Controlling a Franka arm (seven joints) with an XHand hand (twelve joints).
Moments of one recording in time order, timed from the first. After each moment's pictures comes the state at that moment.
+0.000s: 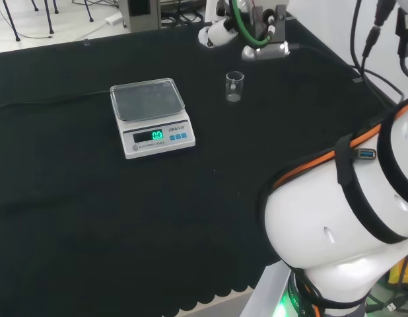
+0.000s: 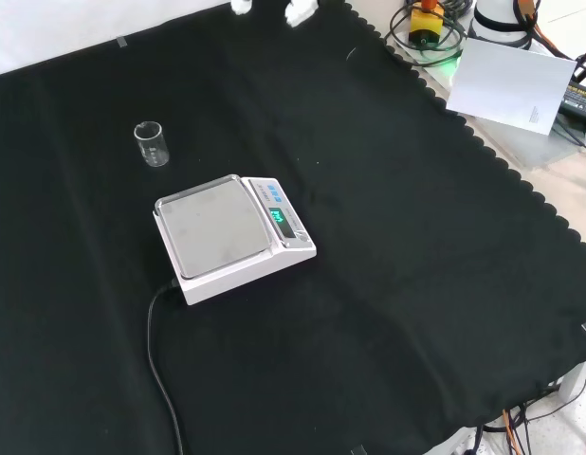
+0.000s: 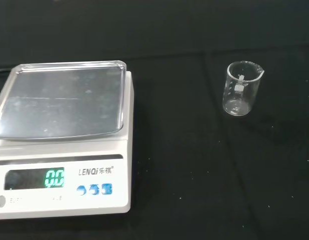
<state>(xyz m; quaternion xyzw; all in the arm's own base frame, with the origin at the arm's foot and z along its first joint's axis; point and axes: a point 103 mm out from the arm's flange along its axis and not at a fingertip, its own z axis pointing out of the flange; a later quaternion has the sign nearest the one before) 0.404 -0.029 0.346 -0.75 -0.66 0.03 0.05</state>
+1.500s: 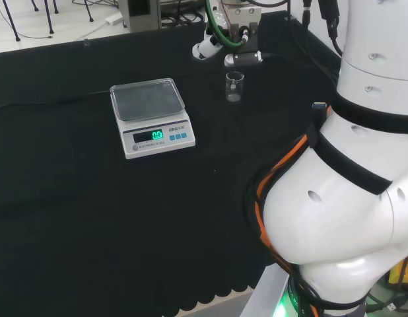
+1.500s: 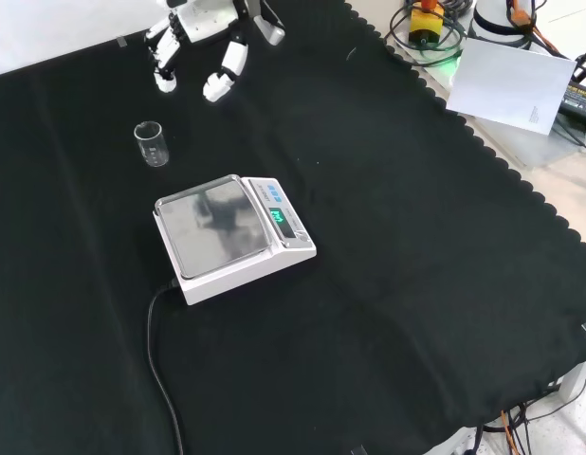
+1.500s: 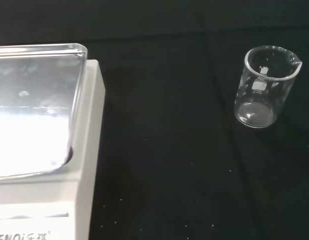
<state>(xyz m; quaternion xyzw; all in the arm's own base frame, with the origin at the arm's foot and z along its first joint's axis) 0.545 -0.060 0.248 -0.75 -0.66 0.05 0.08</state>
